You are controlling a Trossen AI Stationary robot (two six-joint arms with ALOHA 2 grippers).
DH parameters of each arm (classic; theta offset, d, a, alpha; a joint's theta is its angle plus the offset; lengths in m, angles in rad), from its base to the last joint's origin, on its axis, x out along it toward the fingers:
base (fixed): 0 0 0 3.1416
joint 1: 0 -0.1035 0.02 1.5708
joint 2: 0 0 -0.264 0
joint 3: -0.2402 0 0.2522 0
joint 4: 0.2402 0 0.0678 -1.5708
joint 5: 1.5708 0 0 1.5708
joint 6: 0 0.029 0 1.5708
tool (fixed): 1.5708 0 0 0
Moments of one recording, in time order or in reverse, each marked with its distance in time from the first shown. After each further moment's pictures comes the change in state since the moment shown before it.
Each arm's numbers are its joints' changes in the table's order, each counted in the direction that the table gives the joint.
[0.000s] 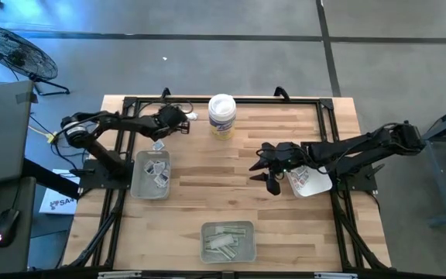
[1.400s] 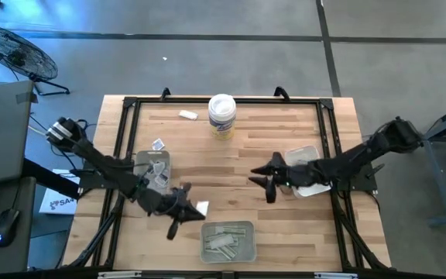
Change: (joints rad) left arm 1.188 -0.180 -0.014 -0.644 0.214 0.307; right arm -0.281 0.013 0.158 -0.418 0.550 0.362
